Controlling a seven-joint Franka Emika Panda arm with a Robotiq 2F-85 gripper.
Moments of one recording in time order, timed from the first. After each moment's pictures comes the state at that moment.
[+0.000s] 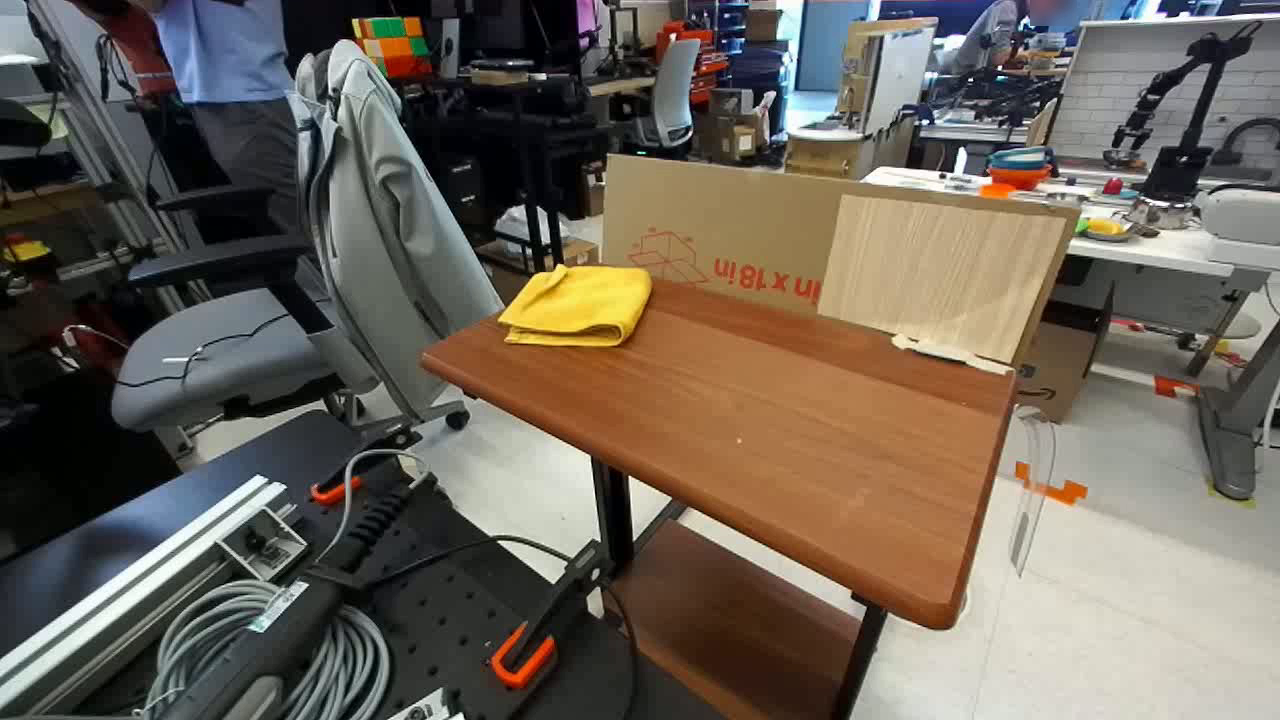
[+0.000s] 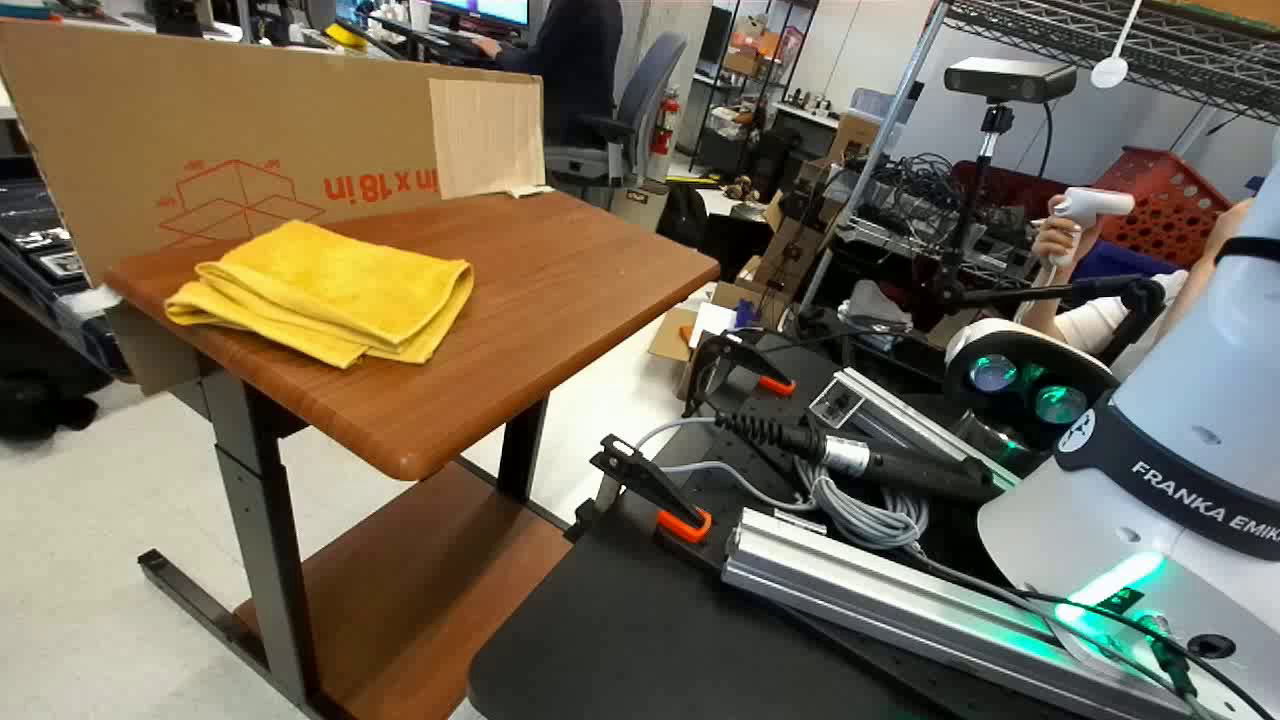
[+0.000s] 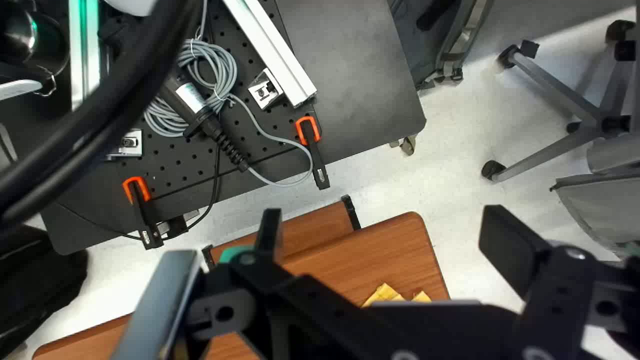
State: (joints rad) arm 0.06 -0.42 0.21 -2.26 0.22 1.63 0.49
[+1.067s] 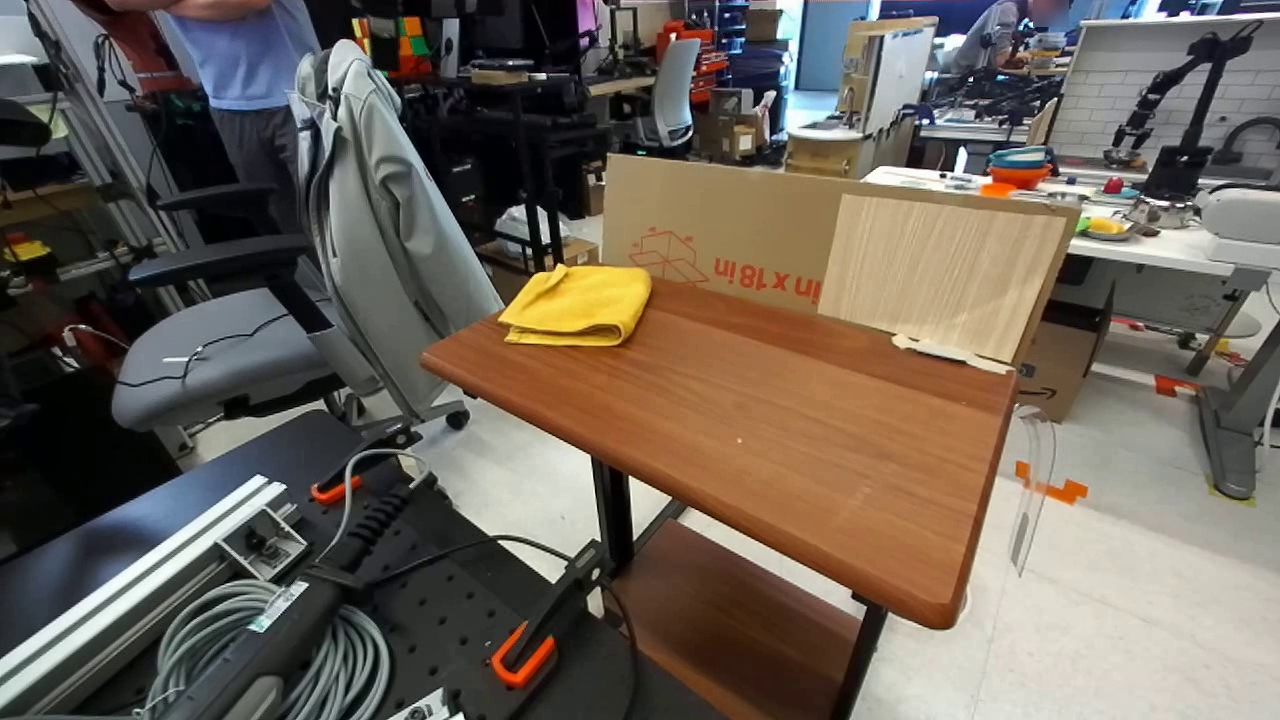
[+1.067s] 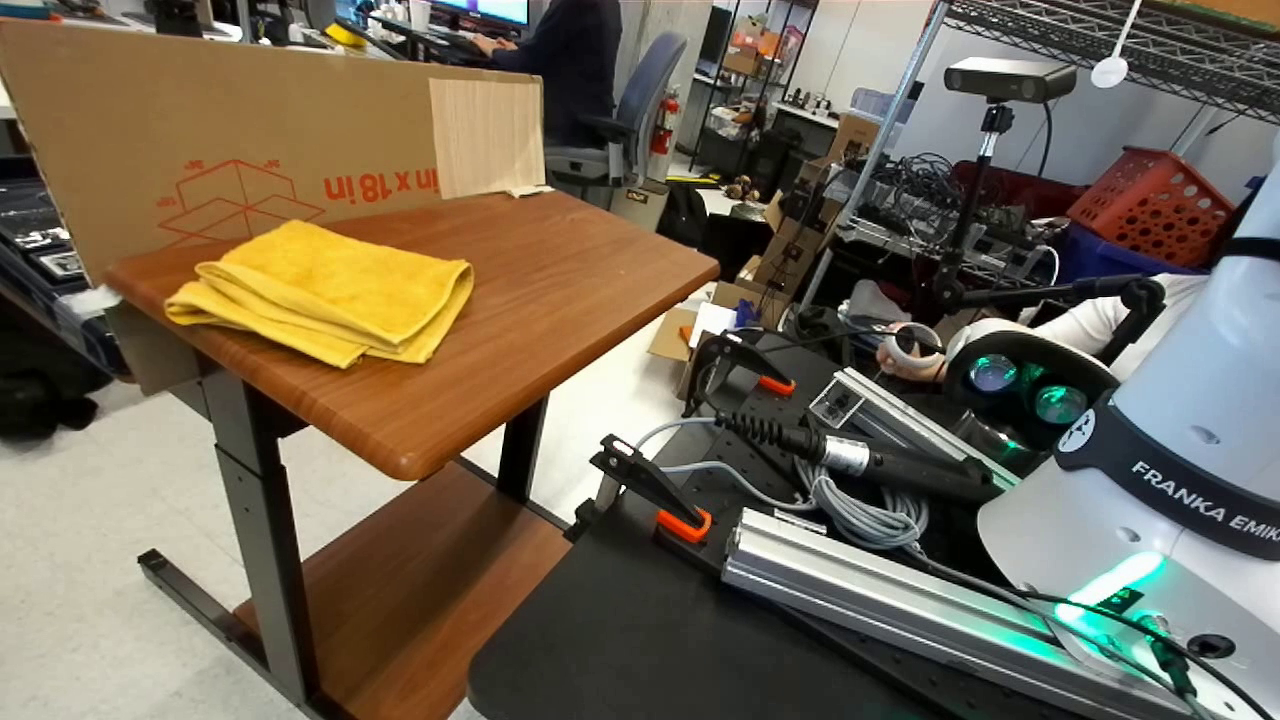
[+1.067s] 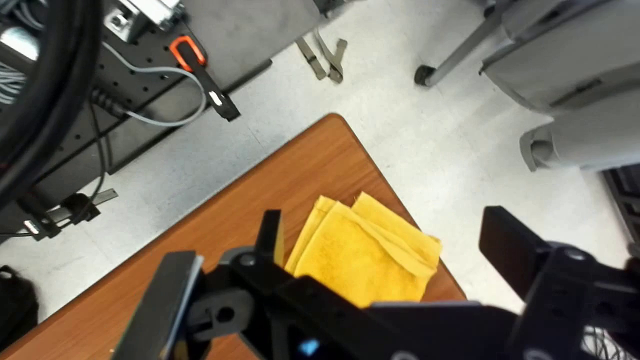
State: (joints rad) arm 0.05 -0.15 0.20 -2.16 0.28 1.97 0.69
